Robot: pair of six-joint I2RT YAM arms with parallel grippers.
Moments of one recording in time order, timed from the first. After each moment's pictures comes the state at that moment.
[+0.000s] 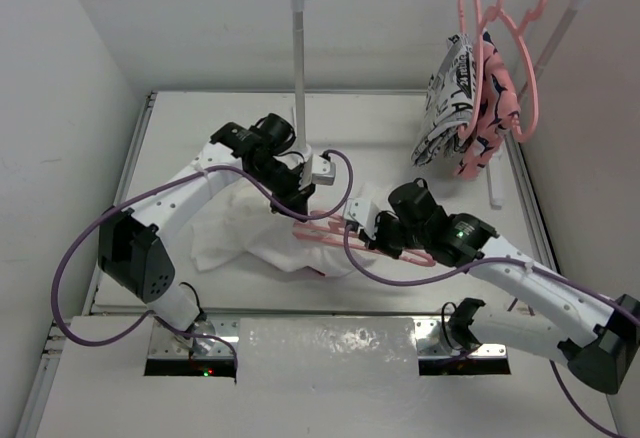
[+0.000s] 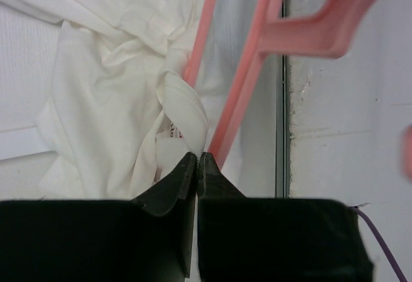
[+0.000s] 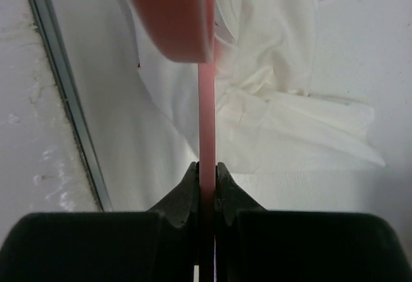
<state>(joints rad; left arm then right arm) -0.55 1.60 1.48 -1.16 0.74 0.84 0.80 0.99 0.84 -0.64 -0.21 -0.46</state>
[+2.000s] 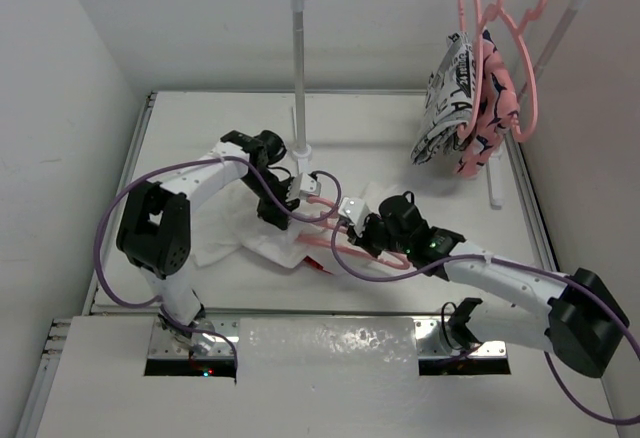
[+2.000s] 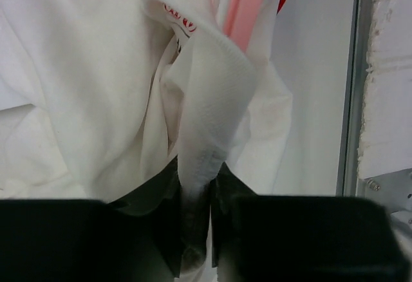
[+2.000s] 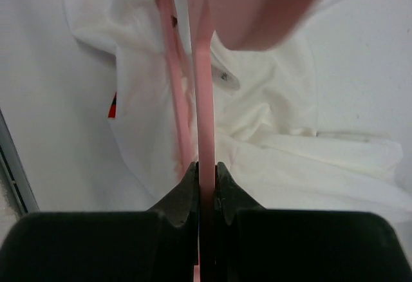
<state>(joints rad) -0.44 1.76 1.35 -1.13 0.63 1.13 0.78 1.10 0.50 0.00 -0.18 -0.33</state>
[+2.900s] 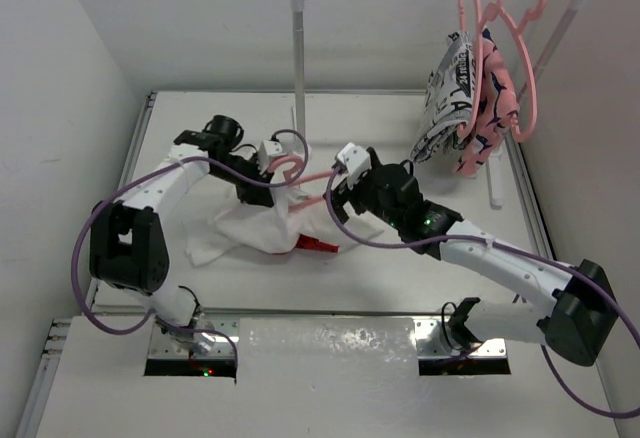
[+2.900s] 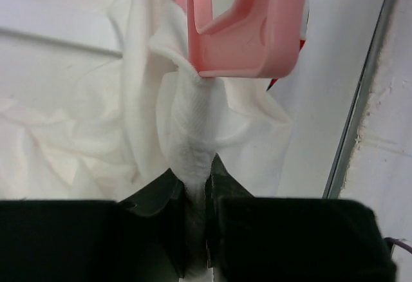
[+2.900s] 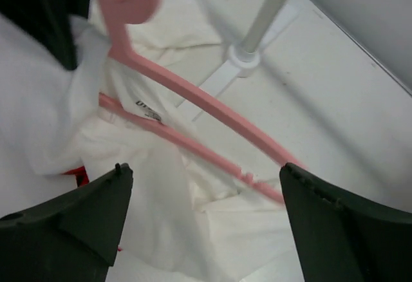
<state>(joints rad) -0.24 1.61 1.26 -0.95 0.78 0.84 0.80 1.20 0.78 0.06 0.08 -0.23</state>
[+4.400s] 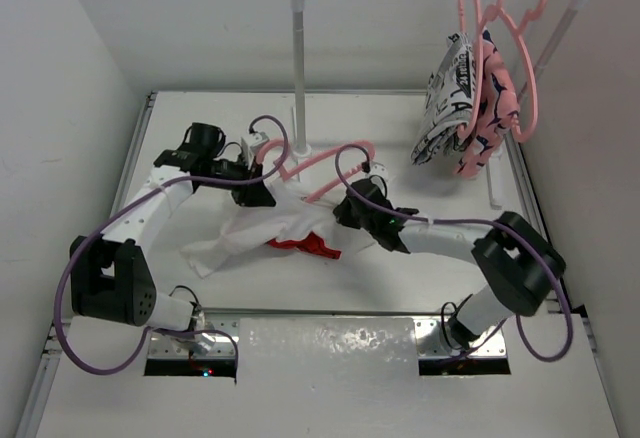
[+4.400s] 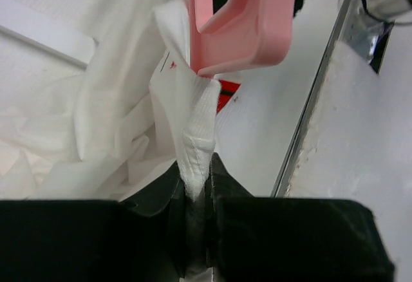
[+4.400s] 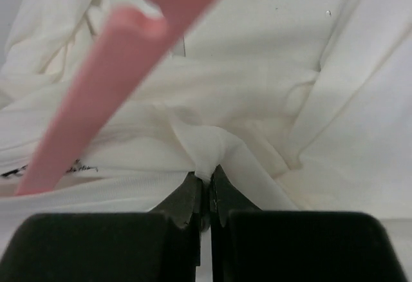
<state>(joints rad) -0.14 1.40 1.09 -0.73 0.93 0.42 0.76 1.58 0.72 0.18 0.28 0.87</state>
